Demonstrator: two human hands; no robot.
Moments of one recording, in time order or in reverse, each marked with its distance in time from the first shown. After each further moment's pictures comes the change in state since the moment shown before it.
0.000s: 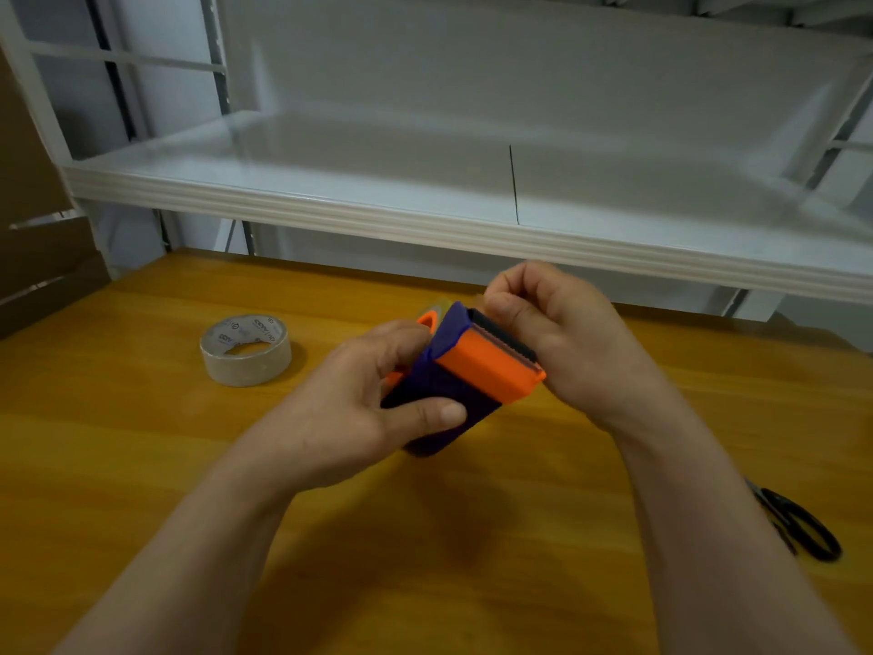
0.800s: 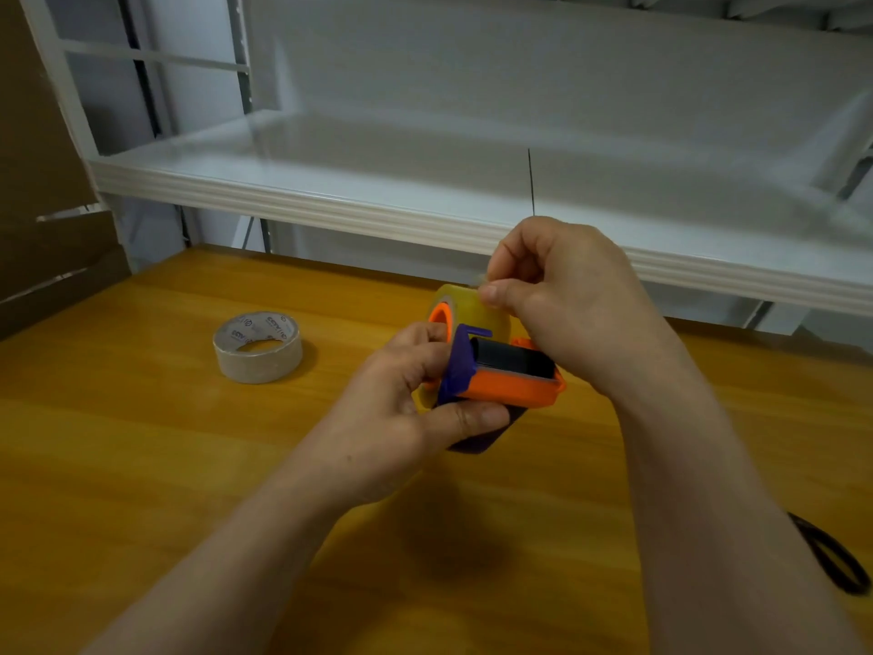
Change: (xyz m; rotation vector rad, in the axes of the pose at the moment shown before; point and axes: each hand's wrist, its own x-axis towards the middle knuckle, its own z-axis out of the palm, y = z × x) left_hand 0.007 -0.003 0.026 -0.211 0.115 -0.044; right_hand 0.025 -0.027 -0.002 -0.277 0.081 0.036
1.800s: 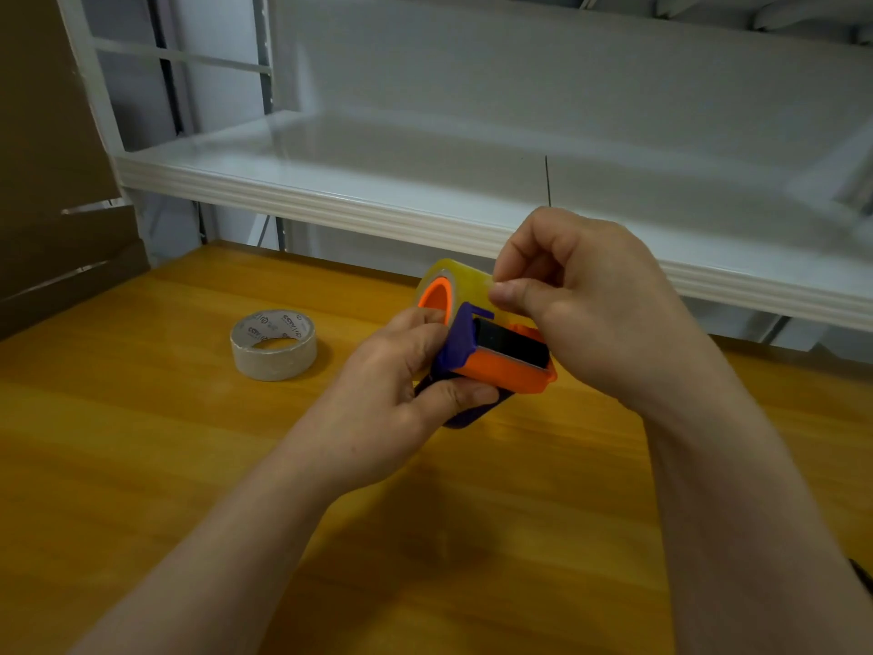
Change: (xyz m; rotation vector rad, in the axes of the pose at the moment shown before) left_hand 0.001 0.003 -0.019 0.300 0.090 0.094; right_hand -0.007 -0.012 -0.005 0.007 -0.037 -0.168
